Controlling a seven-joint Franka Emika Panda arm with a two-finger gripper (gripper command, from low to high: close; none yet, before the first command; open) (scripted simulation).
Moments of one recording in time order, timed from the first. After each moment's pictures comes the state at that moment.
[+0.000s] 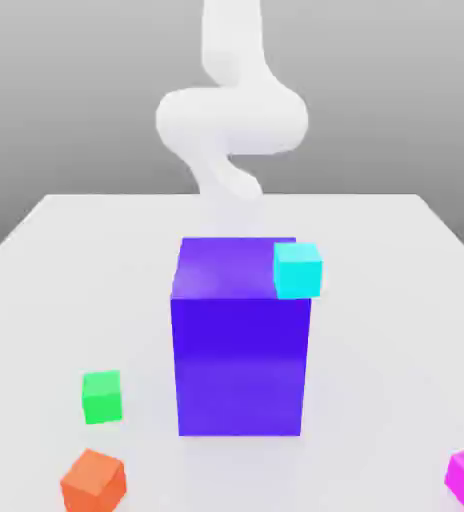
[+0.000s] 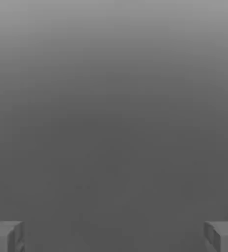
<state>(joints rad) 0.08 -0.72 -0.04 -2.29 0.03 2.32 0.69</state>
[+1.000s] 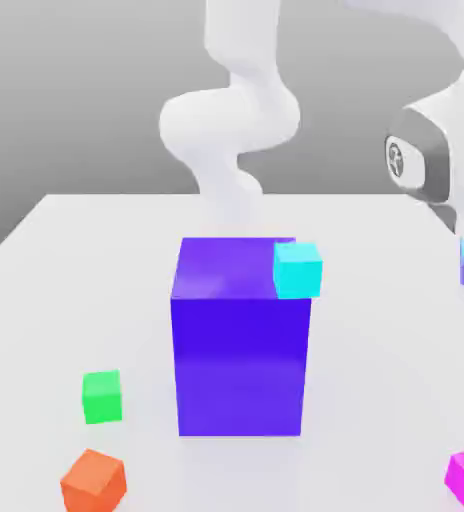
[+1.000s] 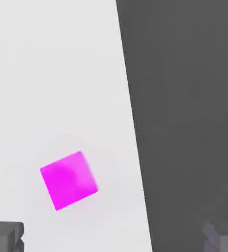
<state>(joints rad) 0.56 0.26 -0.06 -2.23 0.21 2.56 -0.48</state>
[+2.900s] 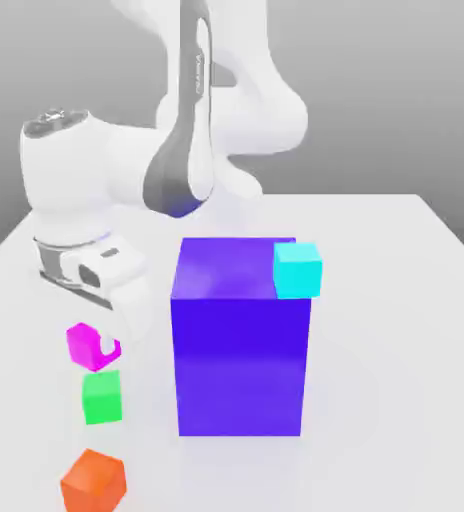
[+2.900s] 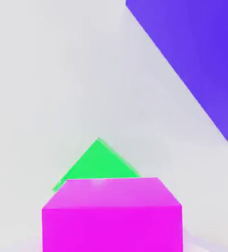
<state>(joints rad) 0.04 -0.03 -0.54 -2.78 0.03 2.75 -2.23</state>
